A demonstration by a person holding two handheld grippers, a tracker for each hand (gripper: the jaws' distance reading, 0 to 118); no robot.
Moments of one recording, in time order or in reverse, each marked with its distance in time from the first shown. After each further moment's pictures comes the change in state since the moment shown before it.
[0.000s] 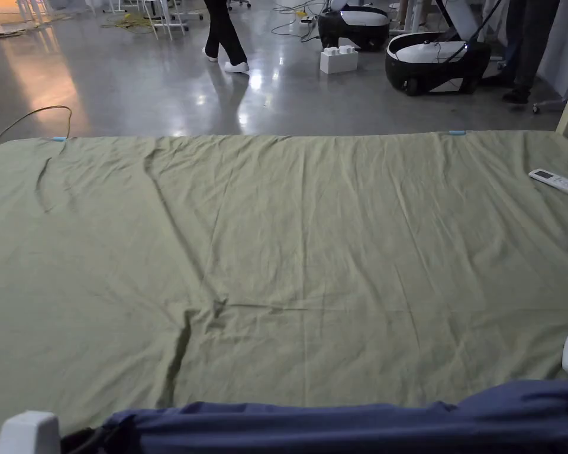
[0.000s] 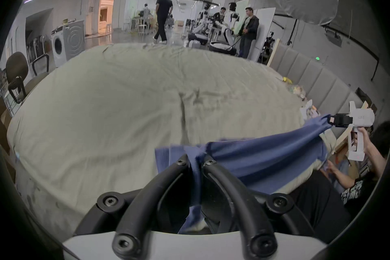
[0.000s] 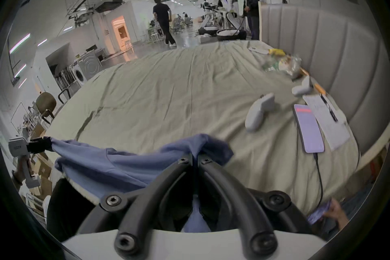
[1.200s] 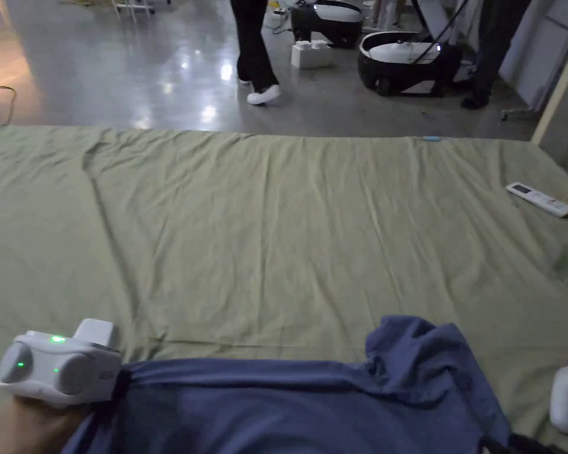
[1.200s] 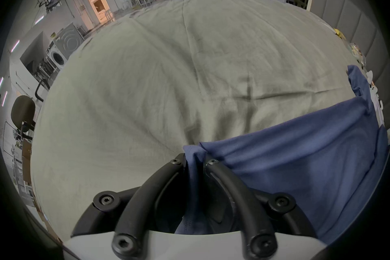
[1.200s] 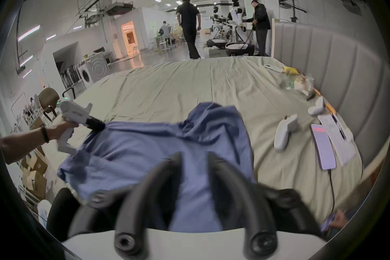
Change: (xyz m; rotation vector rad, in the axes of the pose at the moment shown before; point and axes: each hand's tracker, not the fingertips) left arm 0.021 0.133 -0.285 -0.371 0.232 -0.158; right arm -0.059 0.056 -0.048 0.106 0.026 0.081
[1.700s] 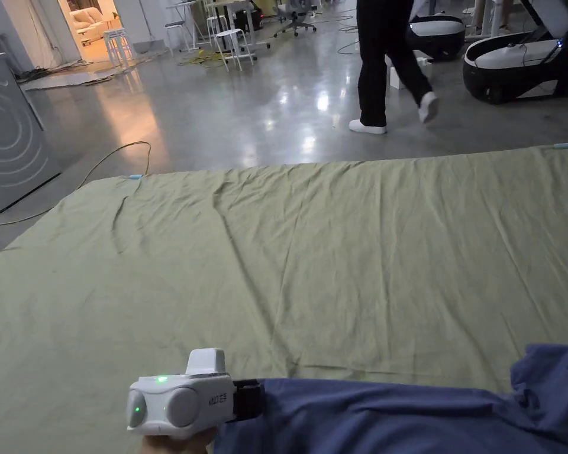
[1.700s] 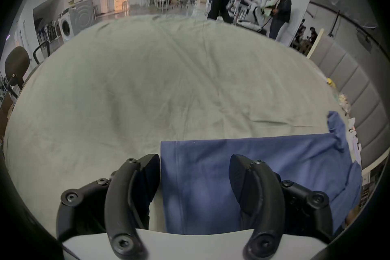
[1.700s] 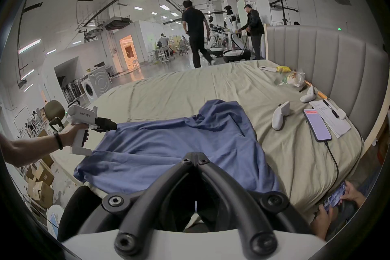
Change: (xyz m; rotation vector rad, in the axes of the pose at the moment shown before) left arm -0.043 -0.020 0.014 0.135 -0.105 0.236; right arm -0.050 -0.068 0.093 0.088 -0.006 -0.093
